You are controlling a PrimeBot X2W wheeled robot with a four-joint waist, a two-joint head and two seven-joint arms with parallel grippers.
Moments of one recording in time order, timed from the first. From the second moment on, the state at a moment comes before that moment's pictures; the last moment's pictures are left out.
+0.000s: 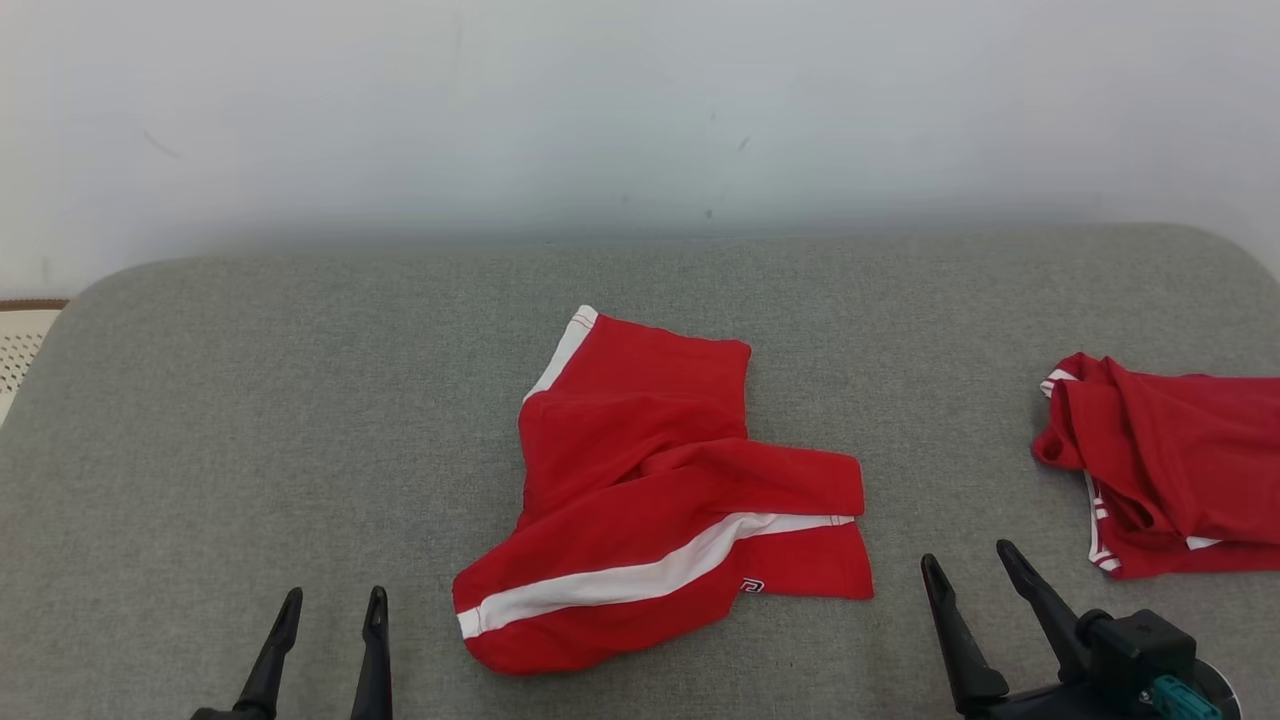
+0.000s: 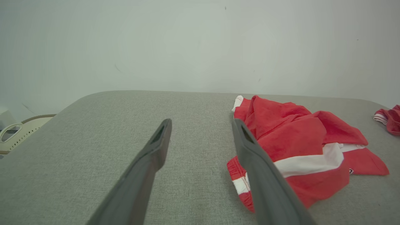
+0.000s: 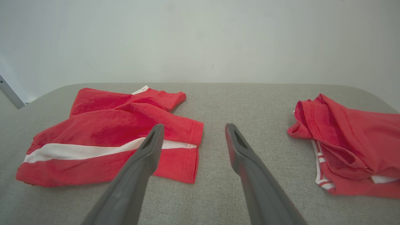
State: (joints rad) left arm -0.01 0.26 -0.28 -0.10 -0.32 0.25 -0.22; right arm 0.07 -0.20 0.25 -0.13 0.19 0.13 -0.01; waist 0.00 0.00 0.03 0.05
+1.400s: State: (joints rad) left arm -0.12 0.23 -0.32 -0.04 -0.35 0.21 -0.23; right arm -0.31 -0.26 0.45 0.36 0.40 0.13 -0.01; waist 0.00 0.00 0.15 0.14
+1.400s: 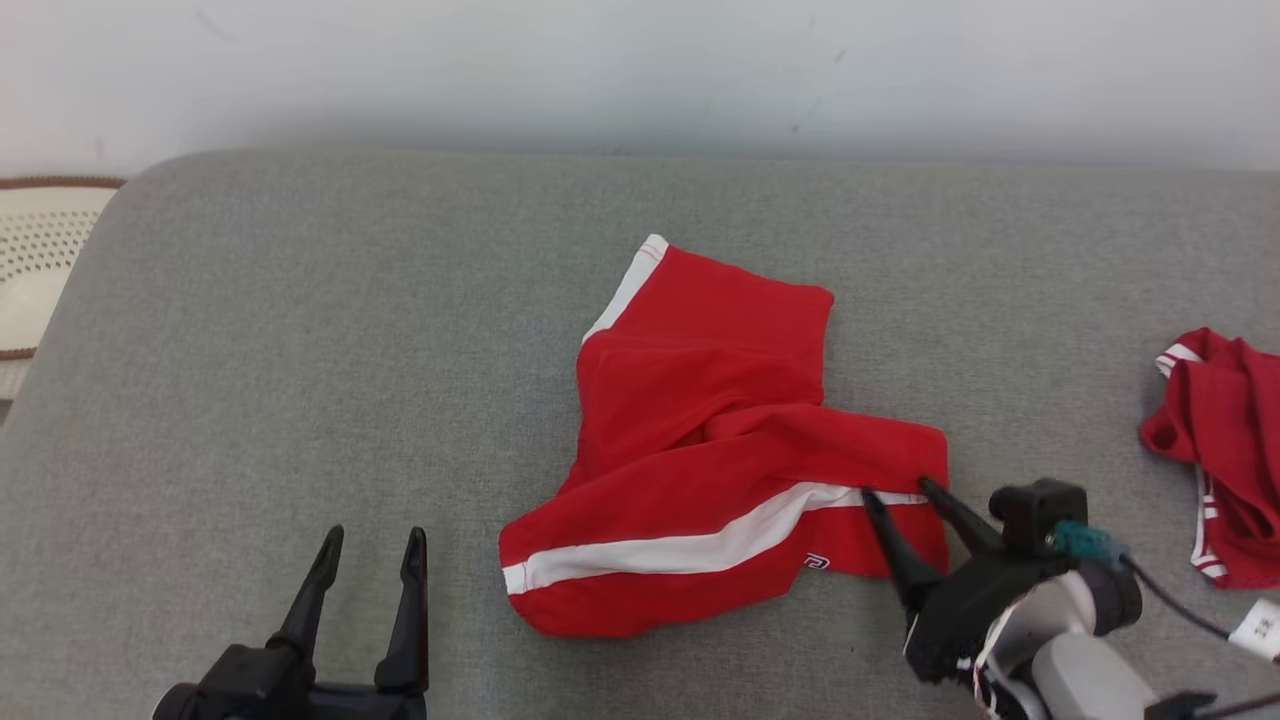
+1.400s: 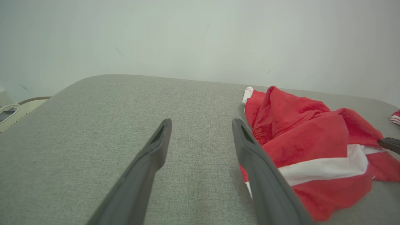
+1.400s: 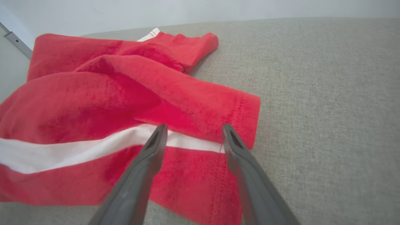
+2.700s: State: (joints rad) left arm -0.20 0.18 -0.31 0.04 -0.35 0.17 -0.26; right arm -0.71 -0.41 0.62 0.78 0.72 0.13 -0.24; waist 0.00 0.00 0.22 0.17
